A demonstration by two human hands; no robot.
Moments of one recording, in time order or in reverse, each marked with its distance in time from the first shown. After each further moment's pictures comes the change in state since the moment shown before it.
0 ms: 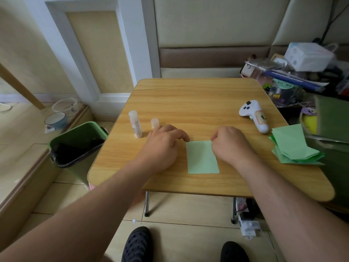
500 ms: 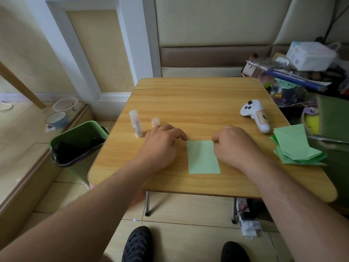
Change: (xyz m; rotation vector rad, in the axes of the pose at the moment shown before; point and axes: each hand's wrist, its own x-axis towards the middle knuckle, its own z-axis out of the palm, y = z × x) left_hand 0.001 -0.002 -0.002 0.020 -0.002 -0.037; right_hand -0.001 0.012 -0.002 -0.144 -0.048 -0.129
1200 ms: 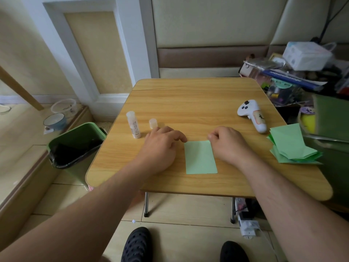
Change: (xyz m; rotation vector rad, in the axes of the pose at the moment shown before) left_hand 0.000 0.003 0.005 0.011 -0.015 0.016; right_hand 0.009 0.002 0.011 0.310 0.040 0.077
